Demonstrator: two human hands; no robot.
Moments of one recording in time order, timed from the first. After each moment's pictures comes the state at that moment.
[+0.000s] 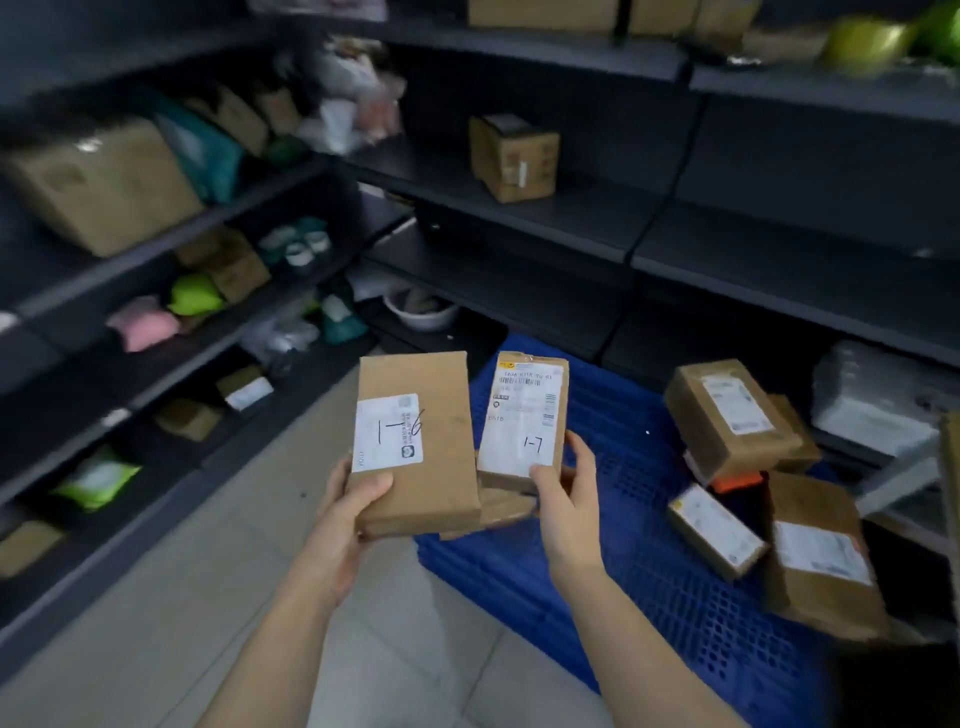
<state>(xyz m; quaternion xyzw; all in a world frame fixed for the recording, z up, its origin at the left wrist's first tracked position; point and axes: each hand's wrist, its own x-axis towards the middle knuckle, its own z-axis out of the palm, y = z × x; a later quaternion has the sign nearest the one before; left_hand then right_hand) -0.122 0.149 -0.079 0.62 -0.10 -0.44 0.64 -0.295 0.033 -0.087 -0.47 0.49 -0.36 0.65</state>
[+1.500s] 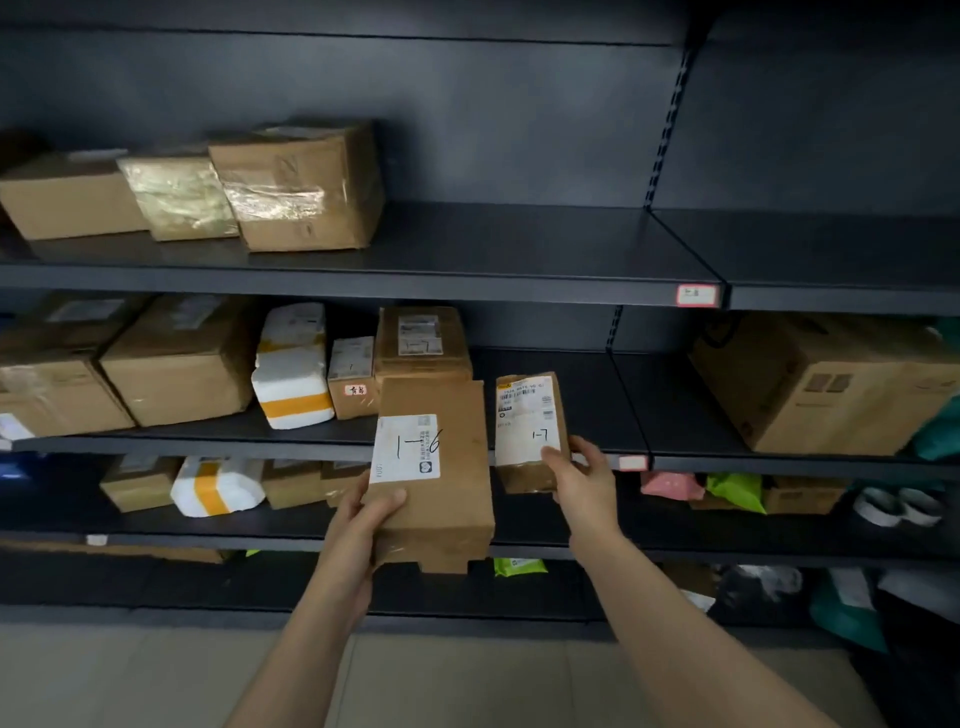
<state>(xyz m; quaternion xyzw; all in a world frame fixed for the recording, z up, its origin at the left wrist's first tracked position) 0.508 0.546 -0.048 0.58 0.17 -0.03 0.79 0.562 0.325 -0.040 -0.66 0.21 -0.04 0.72</state>
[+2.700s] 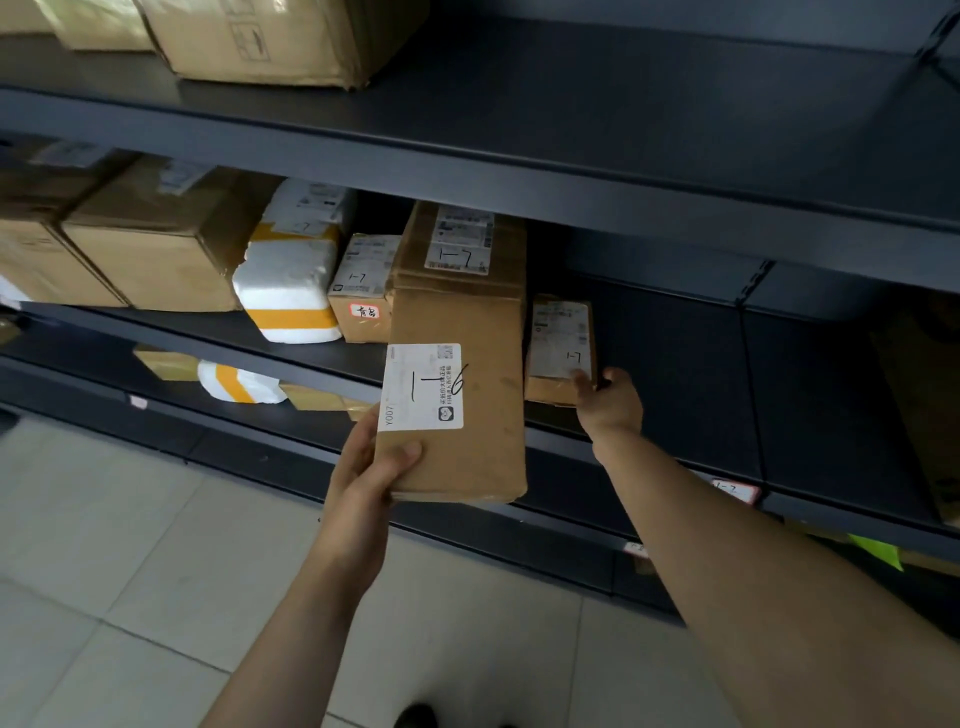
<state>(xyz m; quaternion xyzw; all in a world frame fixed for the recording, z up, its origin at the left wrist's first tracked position) 0.603 0.512 -0.098 0.59 0.19 0.07 0.78 0.787 0.319 -0.150 -0.85 0.16 0.06 0.49</state>
